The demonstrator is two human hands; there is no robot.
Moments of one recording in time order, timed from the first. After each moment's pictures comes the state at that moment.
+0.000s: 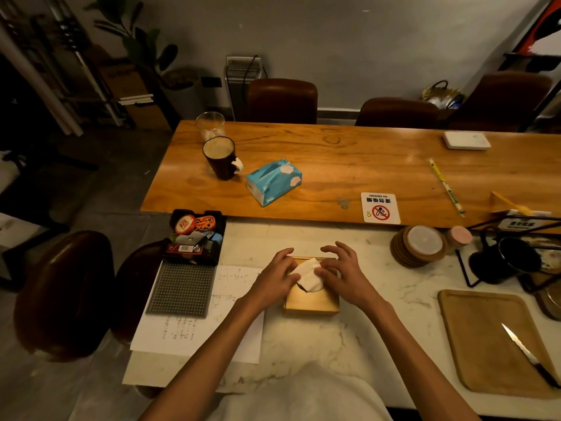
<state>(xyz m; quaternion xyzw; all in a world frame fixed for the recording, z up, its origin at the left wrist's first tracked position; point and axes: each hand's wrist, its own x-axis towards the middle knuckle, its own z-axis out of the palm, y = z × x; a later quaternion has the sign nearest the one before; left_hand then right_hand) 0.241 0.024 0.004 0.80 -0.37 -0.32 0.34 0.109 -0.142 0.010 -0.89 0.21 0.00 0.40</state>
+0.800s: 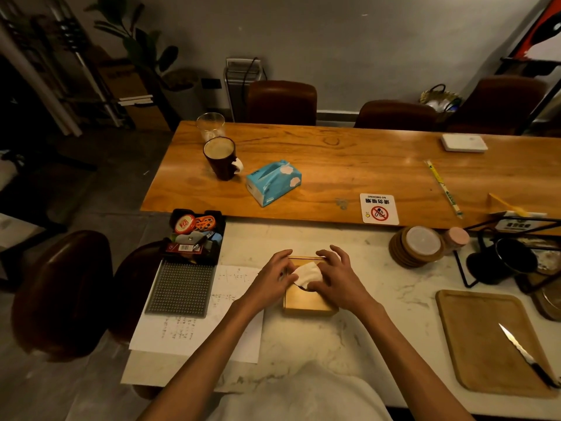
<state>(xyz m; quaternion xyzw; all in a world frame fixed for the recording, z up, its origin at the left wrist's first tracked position) 0.243 0.033 -0.007 0.78 -0.36 -0.32 0.40 0.112 -0.129 0.001 -0.94 0.19 0.05 0.29</state>
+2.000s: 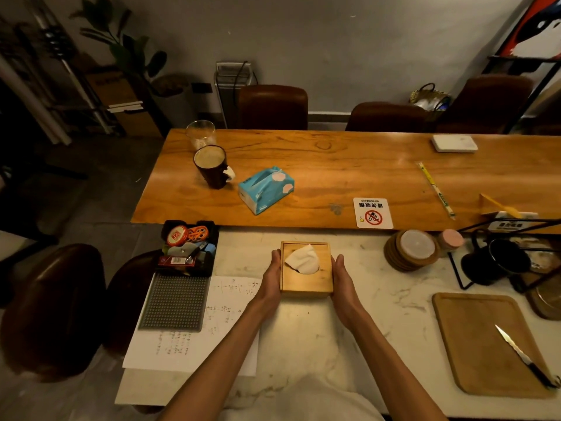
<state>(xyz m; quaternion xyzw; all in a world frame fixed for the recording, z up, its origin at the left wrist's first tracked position) 0.235 -0.008 0.005 0.57 0.01 -0.50 0.66 0.118 -0.117 0.000 -0.49 0.41 -0.07 0.77</state>
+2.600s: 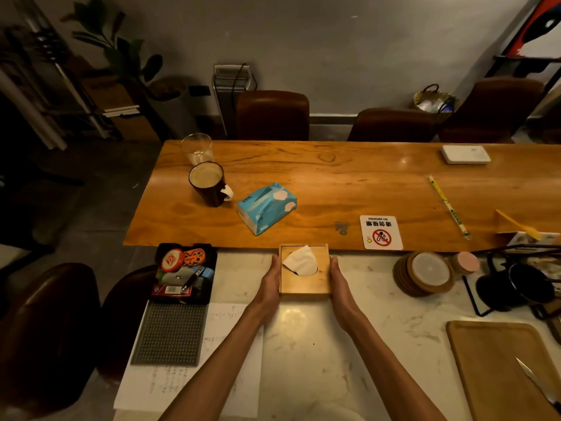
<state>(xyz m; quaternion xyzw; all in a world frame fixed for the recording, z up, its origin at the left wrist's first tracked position) 0.286 -0.037 -0.011 0.56 0.01 -0.52 0.65 0.173 -0.150 -0.017 -0.52 0.42 -0.05 0.74</state>
